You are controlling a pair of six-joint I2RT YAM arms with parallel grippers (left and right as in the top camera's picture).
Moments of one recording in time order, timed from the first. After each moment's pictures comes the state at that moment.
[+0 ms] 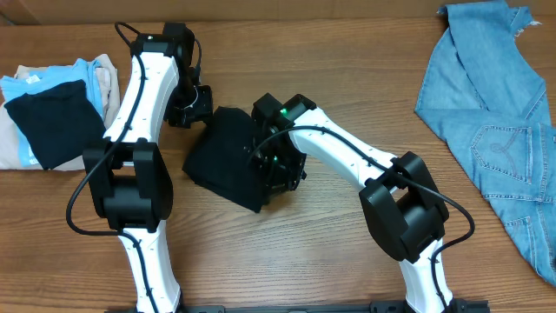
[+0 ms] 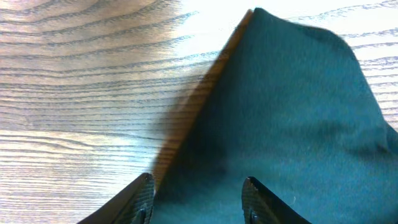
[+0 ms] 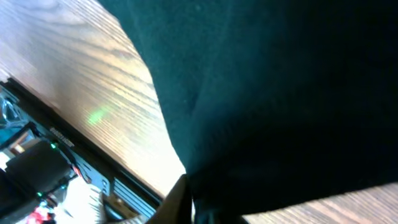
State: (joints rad) left arm -0.07 2.21 1.96 -1.33 0.08 -0.19; right arm 0.68 2.16 1.71 -1.25 -0.54 0.16
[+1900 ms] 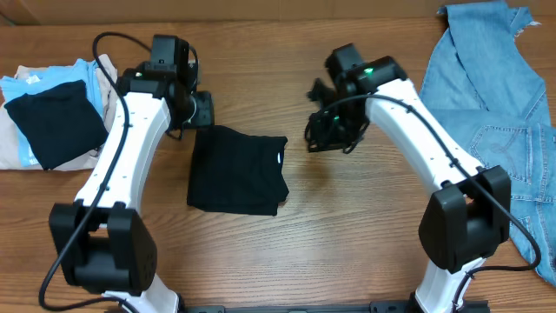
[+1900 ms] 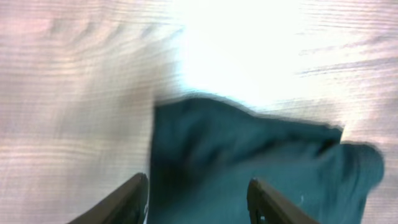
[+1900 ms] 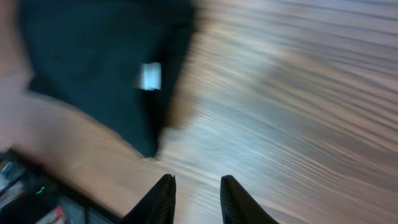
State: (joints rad) left arm -0.10 1.82 1.55 -0.95 0.07 -0.15; right arm 0.41 1.95 1.71 -1.24 -0.43 0.10
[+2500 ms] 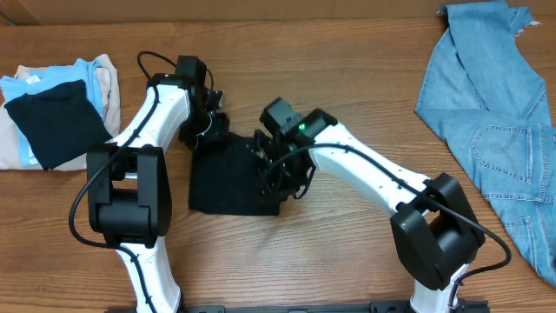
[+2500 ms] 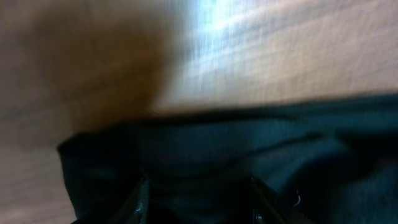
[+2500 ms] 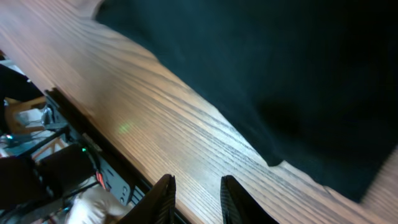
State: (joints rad) left arm -0.10 2.10 1.55 -0.98 0.20 0.00; right arm 0.69 1.95 1.47 -0.97 -0.58 0.26
